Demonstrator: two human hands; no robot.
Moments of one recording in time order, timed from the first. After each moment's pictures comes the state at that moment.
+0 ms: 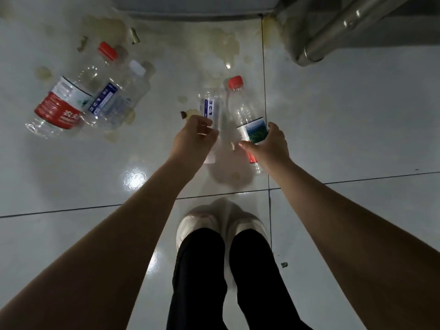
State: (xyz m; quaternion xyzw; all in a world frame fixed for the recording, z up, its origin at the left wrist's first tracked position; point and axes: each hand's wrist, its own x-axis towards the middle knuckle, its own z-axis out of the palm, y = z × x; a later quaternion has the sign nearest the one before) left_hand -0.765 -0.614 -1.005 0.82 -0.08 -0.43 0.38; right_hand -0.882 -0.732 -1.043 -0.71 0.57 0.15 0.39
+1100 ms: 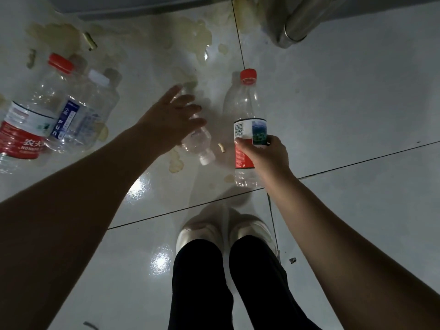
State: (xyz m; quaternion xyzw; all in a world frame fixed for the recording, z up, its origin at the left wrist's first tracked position) left_hand -0.689 -0.644 -1.062 0.60 -0.78 -0.15 -0.08; right_hand -0.898 -0.721 -1.043 -0.53 0.68 0.05 0.50
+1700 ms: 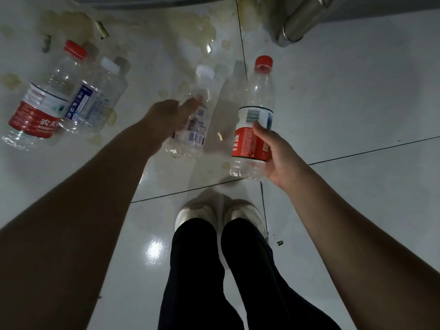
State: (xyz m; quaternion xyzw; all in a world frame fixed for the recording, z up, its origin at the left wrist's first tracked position) left_hand -0.714 -0.628 -1.012 0.75 -0.10 -0.58 0.31; right_hand -0.911 -0.729 -0.989 -0.29 0.60 0.03 0.75
